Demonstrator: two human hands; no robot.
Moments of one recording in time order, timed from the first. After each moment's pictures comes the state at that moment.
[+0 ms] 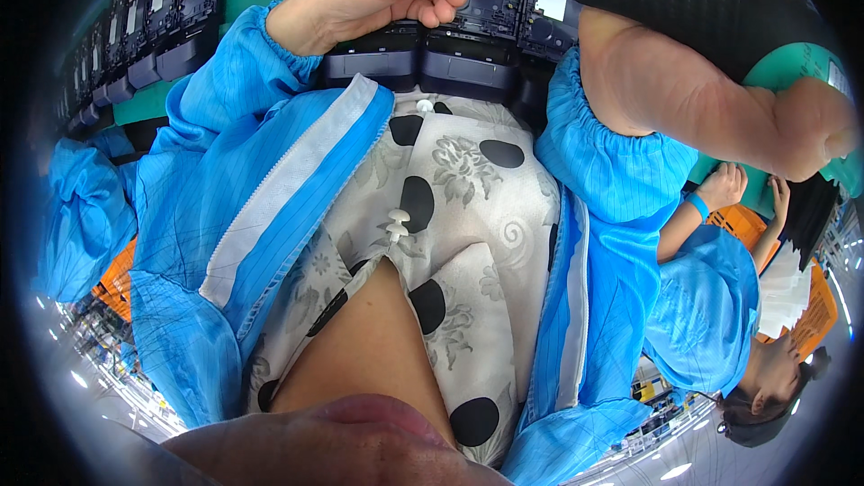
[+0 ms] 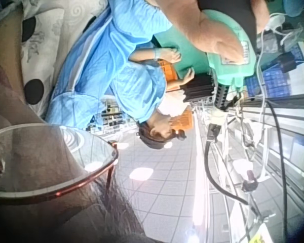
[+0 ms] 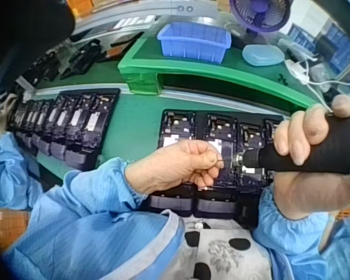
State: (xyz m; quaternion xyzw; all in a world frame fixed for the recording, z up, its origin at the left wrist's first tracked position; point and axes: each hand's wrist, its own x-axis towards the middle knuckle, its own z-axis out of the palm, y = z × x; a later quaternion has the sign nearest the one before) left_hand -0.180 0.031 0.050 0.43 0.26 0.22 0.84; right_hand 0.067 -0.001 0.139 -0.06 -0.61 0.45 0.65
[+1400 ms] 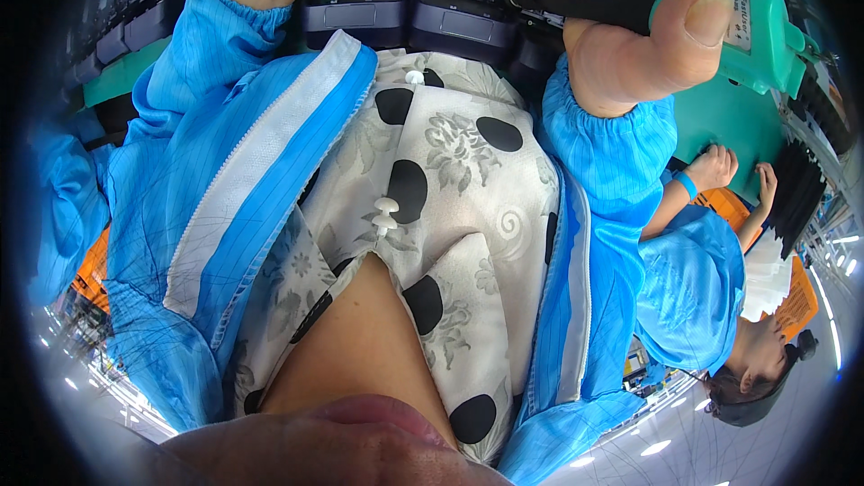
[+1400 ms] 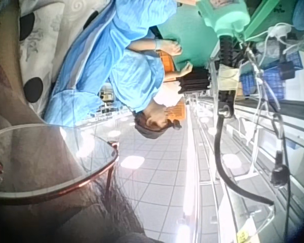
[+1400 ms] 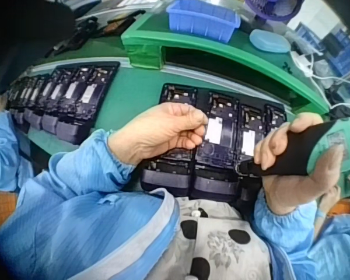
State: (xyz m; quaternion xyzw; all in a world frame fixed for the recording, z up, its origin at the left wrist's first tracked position) left_hand -0.203 0.045 0.044 0.41 0.24 0.34 0.81; right_hand 0.050 -0.018 0.084 -0.13 -0.59 0.48 0.64
